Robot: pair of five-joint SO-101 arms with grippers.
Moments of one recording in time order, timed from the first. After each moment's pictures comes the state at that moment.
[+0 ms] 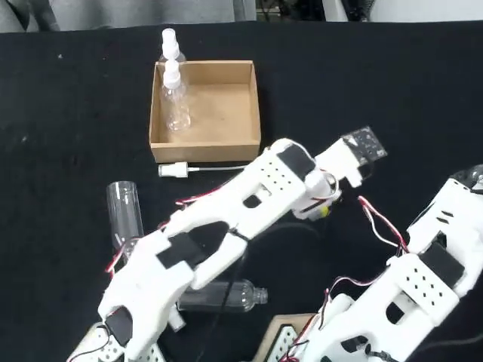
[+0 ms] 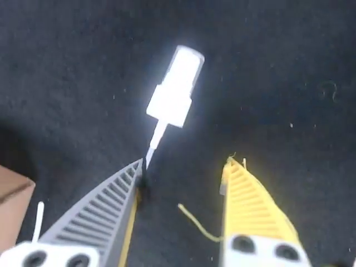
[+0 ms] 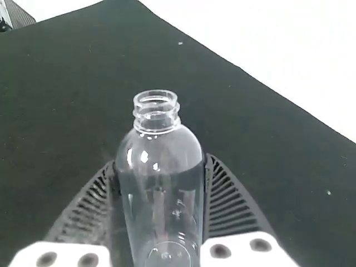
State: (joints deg) left arm 44.8 30.3 -26.0 69.0 -18.0; right arm 49.2 -52.4 61.4 24.2 7.9
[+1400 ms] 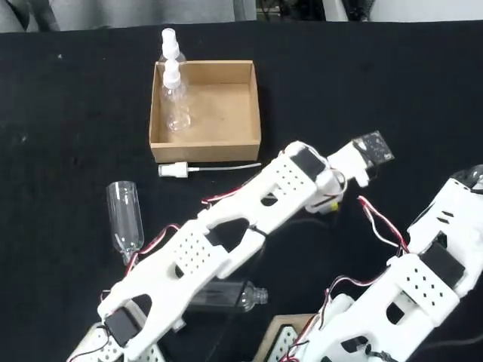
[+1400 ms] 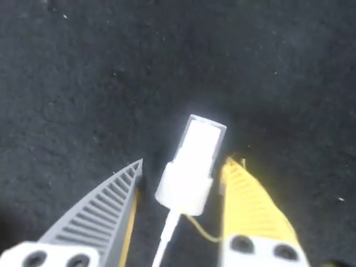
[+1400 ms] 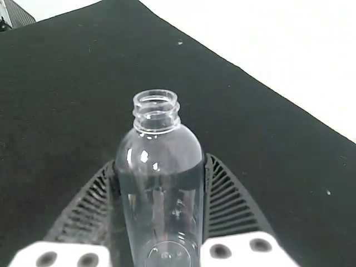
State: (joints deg) left arm 44.8 58.8 -56.3 69.1 -21.7; right arm 49.3 -52.4 61.4 24.2 7.9
